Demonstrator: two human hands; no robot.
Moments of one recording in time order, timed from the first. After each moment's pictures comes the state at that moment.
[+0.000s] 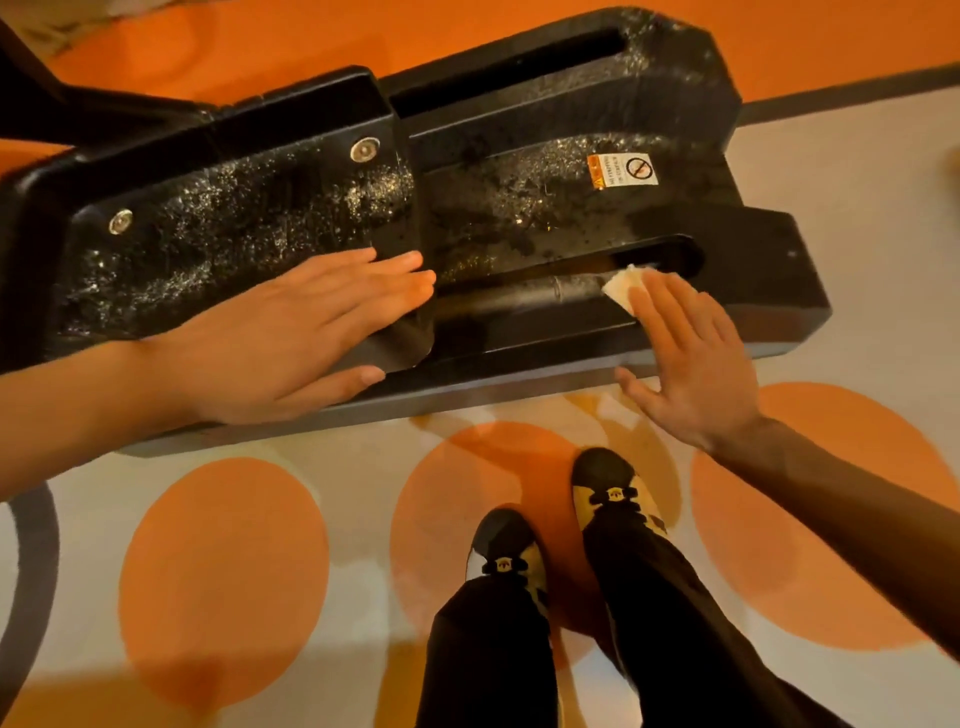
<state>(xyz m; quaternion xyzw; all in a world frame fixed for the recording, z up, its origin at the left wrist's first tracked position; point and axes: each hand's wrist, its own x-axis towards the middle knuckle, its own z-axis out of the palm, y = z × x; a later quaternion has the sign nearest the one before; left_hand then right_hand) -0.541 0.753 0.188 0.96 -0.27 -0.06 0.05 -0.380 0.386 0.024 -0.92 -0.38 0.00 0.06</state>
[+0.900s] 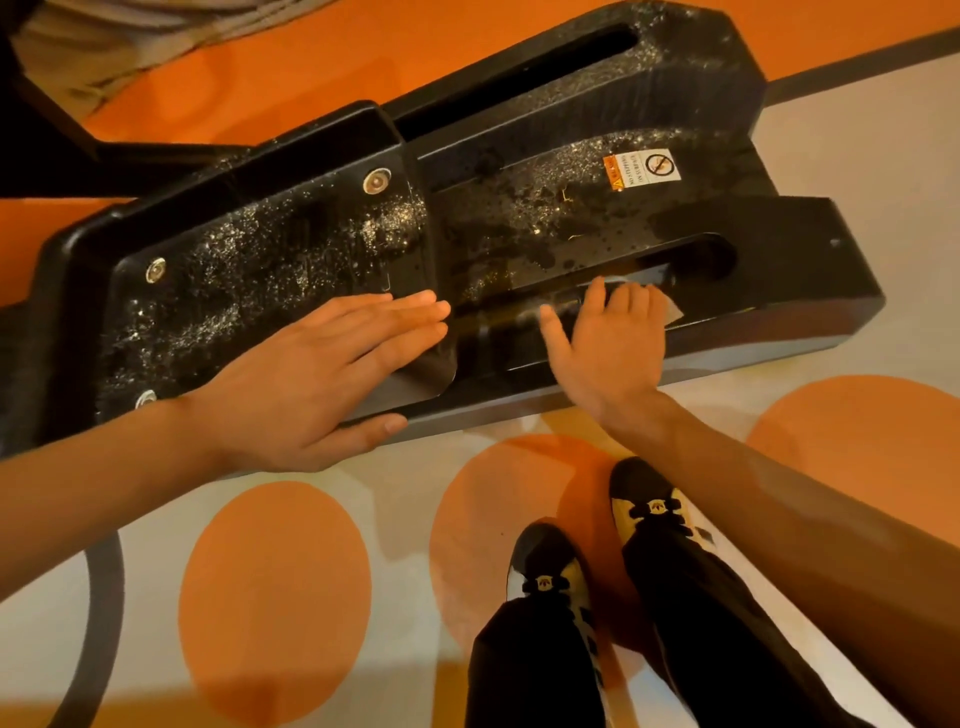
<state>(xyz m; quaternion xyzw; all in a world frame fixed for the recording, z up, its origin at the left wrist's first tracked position) -0.541 0.751 0.189 0.96 -0.27 -0.05 0.06 -0.403 0.518 0.050 -0.98 -0.19 0.09 0.04</state>
